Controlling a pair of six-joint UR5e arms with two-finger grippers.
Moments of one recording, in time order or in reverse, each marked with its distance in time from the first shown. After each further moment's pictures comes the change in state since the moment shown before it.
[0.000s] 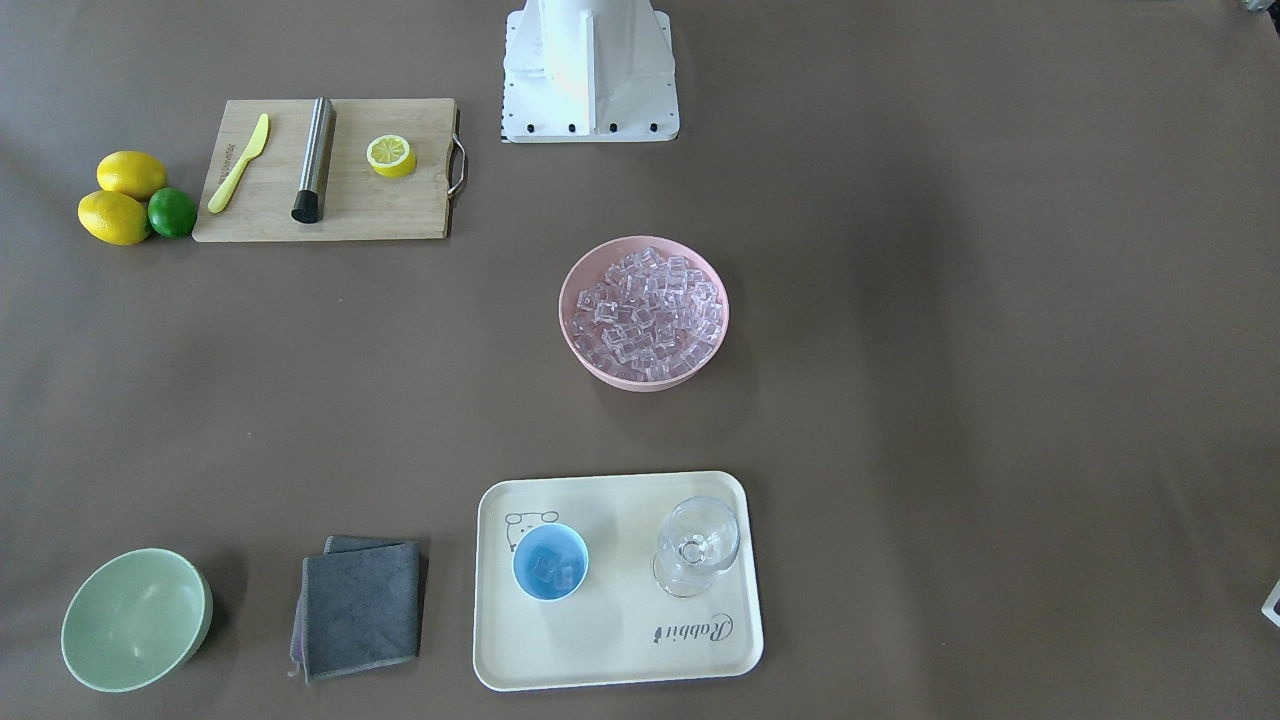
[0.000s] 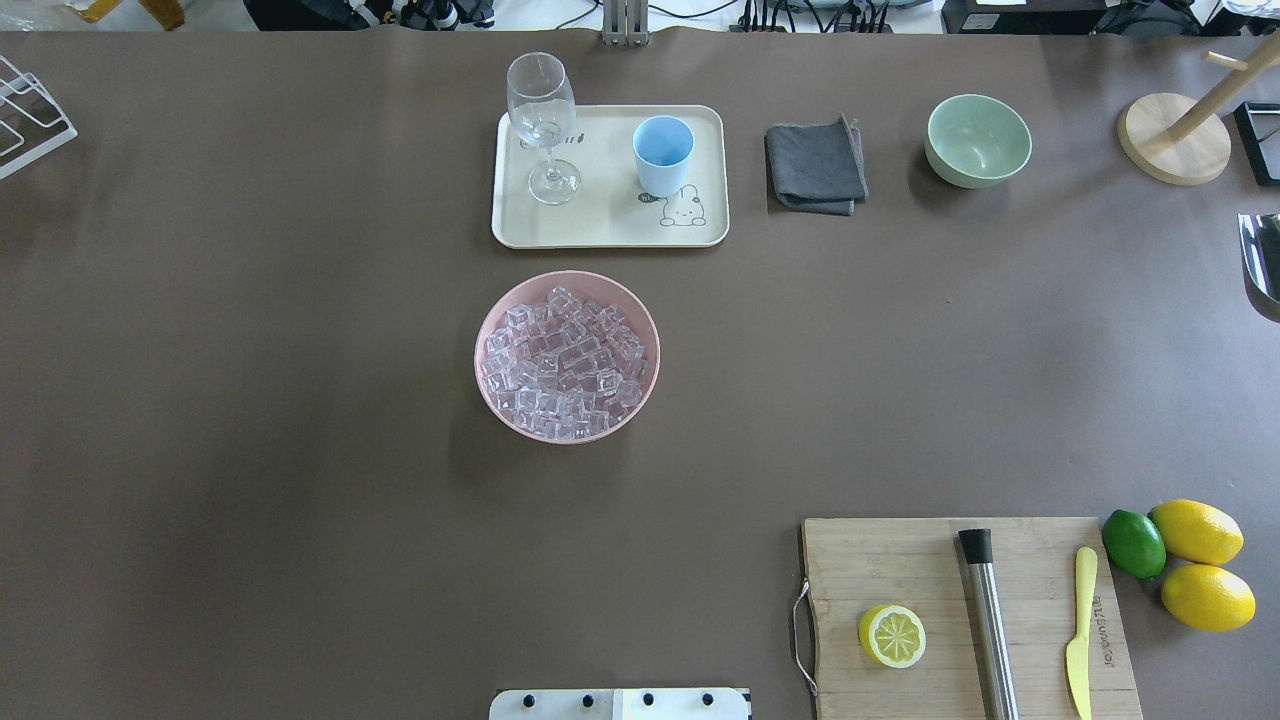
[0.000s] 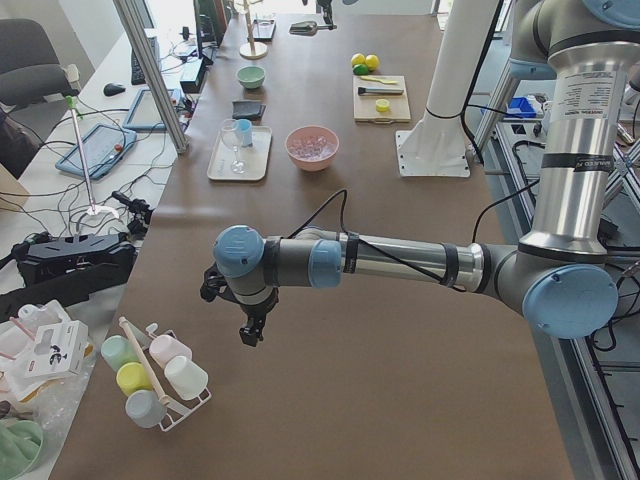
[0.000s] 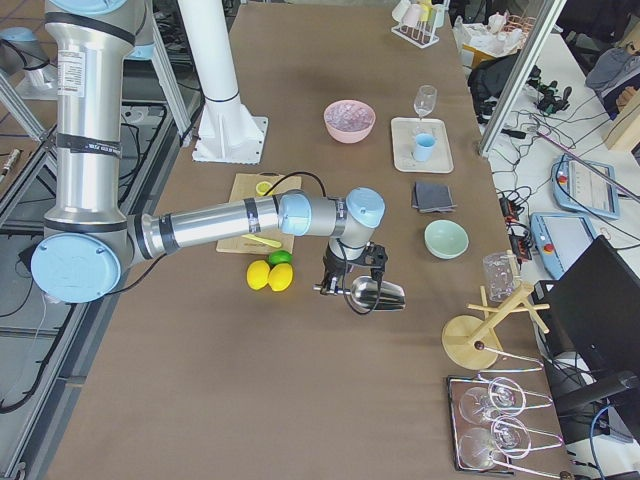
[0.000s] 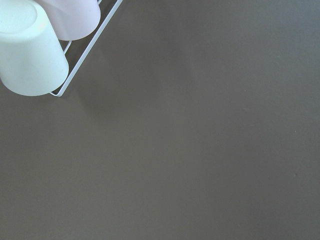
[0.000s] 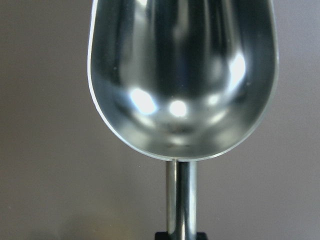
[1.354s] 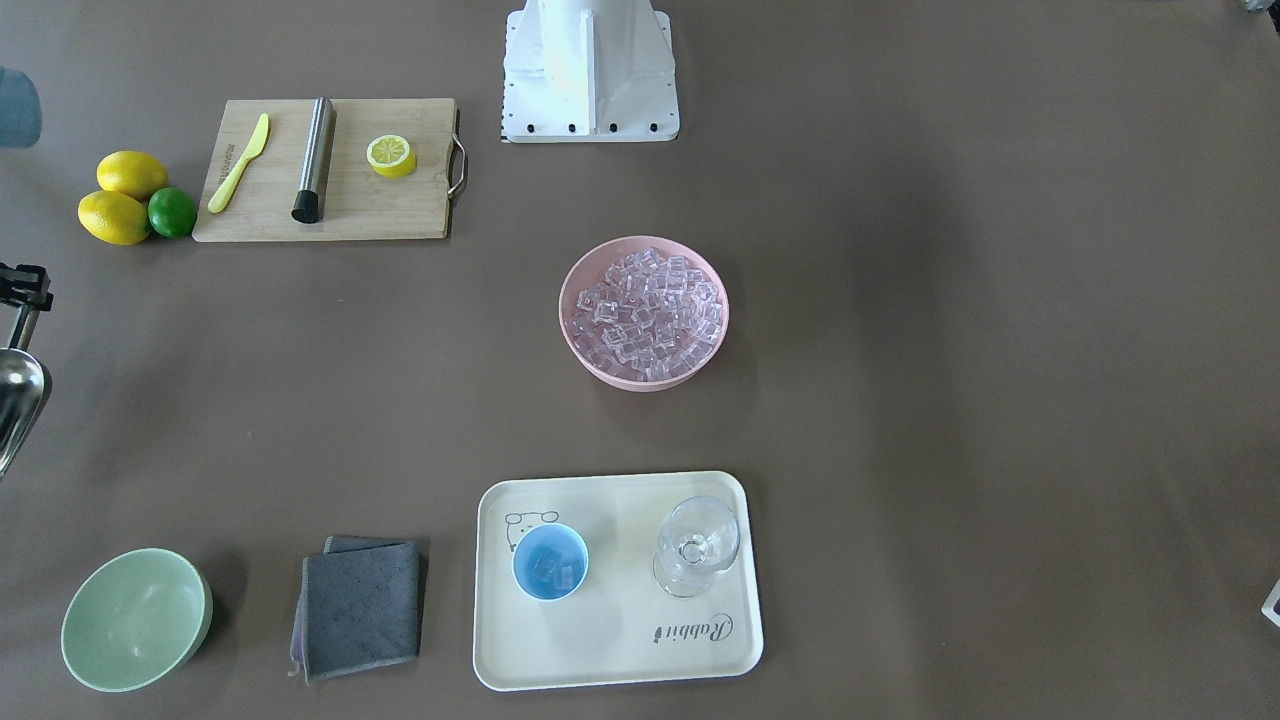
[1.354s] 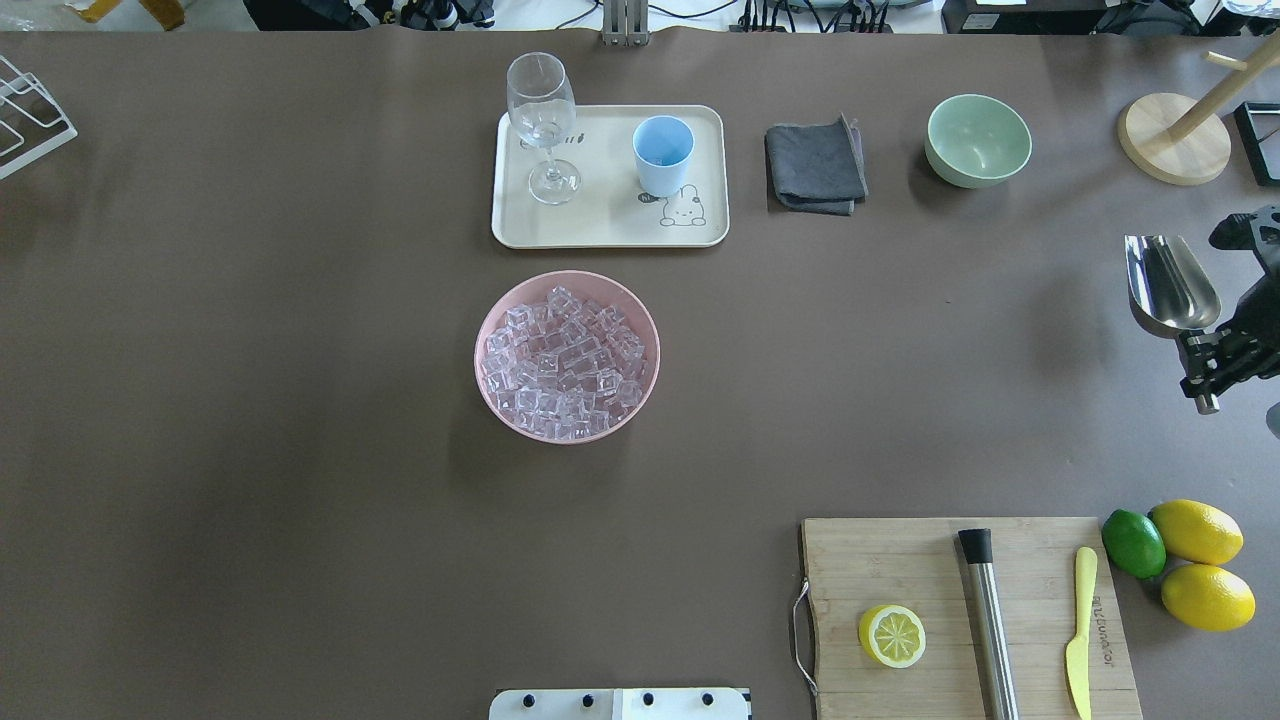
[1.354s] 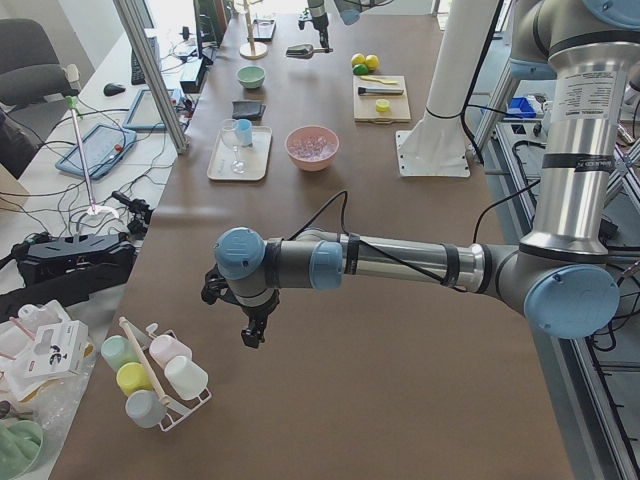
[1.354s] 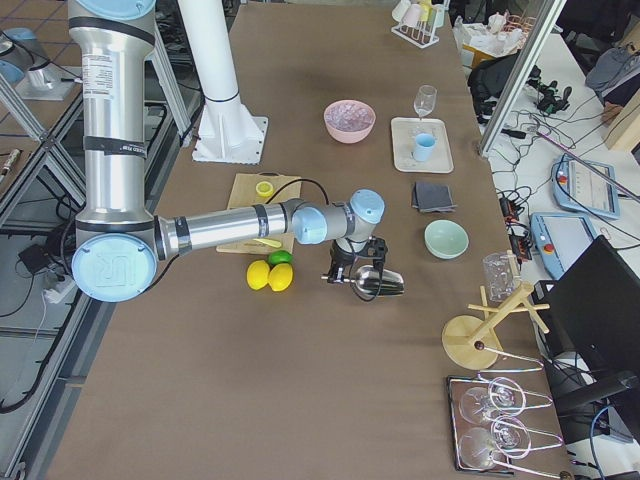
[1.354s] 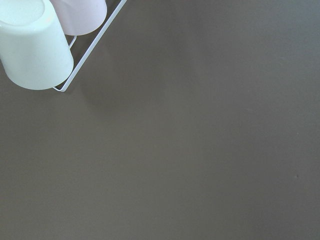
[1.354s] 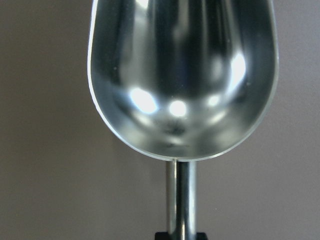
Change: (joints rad) left arm 0.001 0.004 0.003 -0.001 0.001 -0.010; right arm -0.185 0.048 -0.114 0.256 0.019 0.236
